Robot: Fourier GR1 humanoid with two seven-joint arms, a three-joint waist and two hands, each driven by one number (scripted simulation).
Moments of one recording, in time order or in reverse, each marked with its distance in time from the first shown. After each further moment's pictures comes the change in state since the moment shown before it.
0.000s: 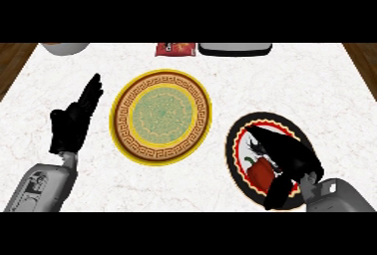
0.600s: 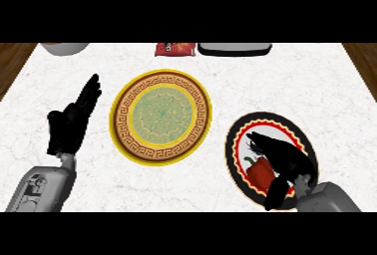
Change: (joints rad) left arm 0.014 -0.037 0.052 -0.028 -0.054 -0.047 0.017; right arm 0.066 0.088 -0.061 0.126 0.163 0.047 -0.126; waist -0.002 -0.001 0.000
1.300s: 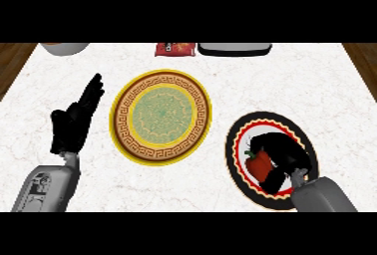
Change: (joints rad) left arm -0.007 -0.051 0.043 0.007 -0.045 -0.035 -0.004; right arm -0.012 0.073 -0.086 0.139 0.204 -0.120 -0.234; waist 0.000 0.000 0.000
